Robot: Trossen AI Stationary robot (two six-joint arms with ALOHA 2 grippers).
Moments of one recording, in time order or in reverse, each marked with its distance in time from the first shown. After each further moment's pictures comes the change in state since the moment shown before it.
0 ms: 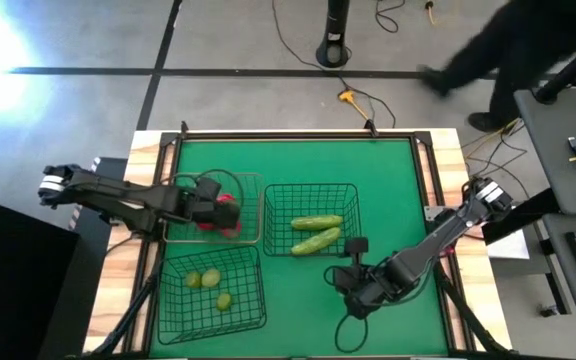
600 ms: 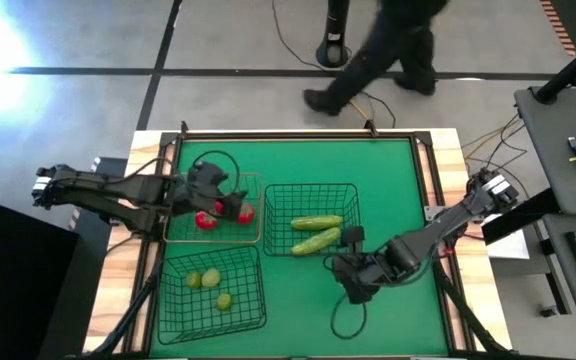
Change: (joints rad) left arm 0.000 -0.111 0.152 0.194 -0.107 0.394; right arm -0.079 -0.086 -0.051 0.041 -0.025 -0.184
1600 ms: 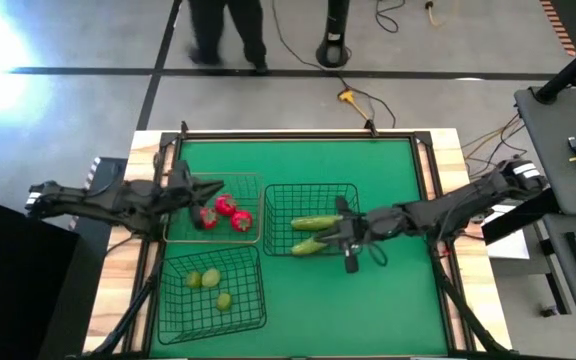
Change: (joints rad) left arm 0.005 -0.572 -0.528 0.714 0.151 0.674; right arm -0.278 -0.307 -0.570 1.175 -0.281 -0.382
